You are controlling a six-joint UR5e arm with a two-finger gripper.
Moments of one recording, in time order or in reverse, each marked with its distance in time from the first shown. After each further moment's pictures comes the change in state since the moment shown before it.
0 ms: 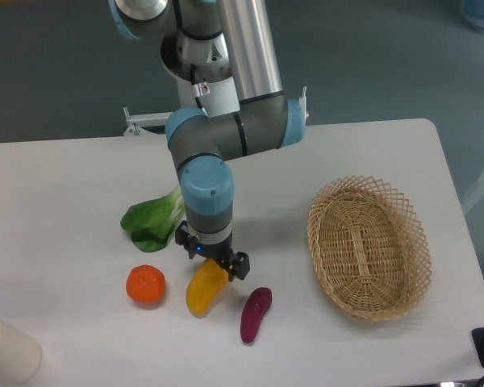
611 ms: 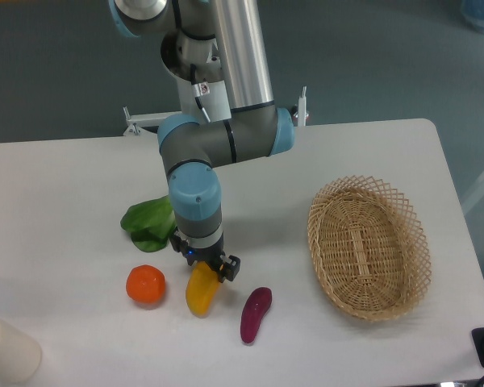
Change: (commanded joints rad) arm -0.011 -0.011 0.000 0.046 0.041 -0.040
